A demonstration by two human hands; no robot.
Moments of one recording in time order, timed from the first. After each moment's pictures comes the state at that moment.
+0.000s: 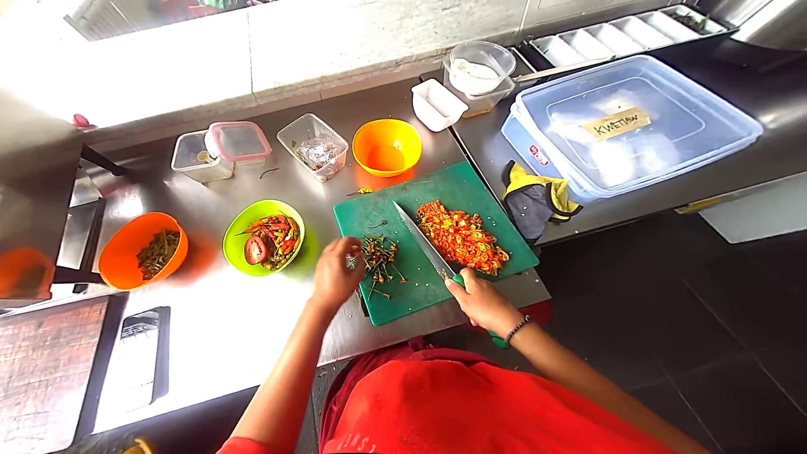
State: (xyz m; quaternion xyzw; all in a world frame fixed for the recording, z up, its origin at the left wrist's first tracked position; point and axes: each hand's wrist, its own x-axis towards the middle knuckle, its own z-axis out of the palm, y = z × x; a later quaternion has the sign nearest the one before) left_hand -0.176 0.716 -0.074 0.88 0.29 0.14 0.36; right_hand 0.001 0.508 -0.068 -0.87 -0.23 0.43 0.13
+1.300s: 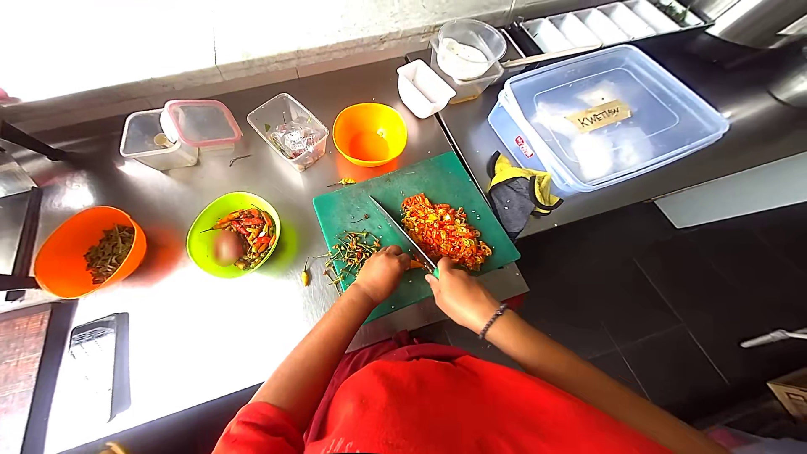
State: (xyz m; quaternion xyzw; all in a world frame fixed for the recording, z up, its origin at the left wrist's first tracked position) left_hand -0.095 0.666 -0.123 0.94 0.08 0.04 0.33; right_hand -0.009 0.536 -0.046 -0.88 -0.29 0.37 -0.04
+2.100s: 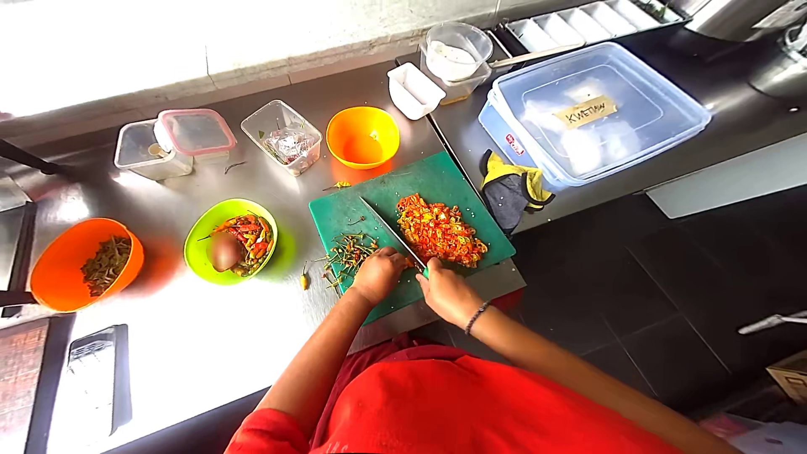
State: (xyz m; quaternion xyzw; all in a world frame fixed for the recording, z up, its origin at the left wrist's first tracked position) left_hand -0.098 0.663 -0.132 0.92 0.10 0.11 0.35; right_hand -0.013 0.539 -0.057 -0.88 -0.28 0.37 -0.01
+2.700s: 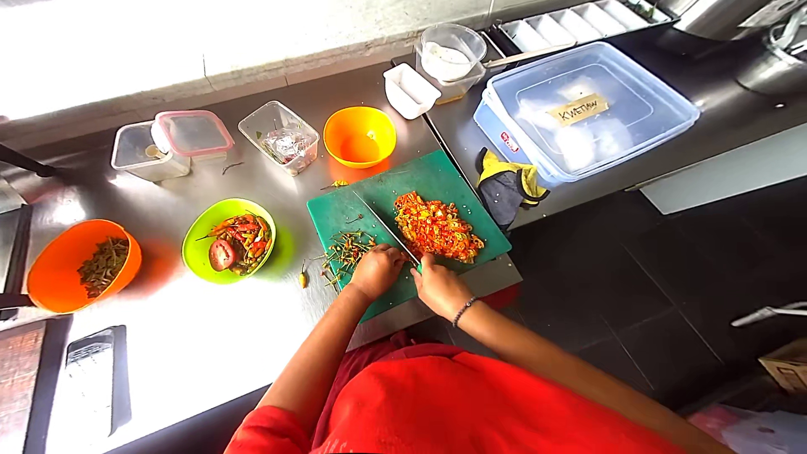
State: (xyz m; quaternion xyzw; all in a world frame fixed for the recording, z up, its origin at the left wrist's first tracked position) left_hand -0.096 0.667 -0.124 0.91 0.13 0.07 0.38; right_hand -0.016 0.545 -0.064 -0.89 -0.28 0.36 -0.01
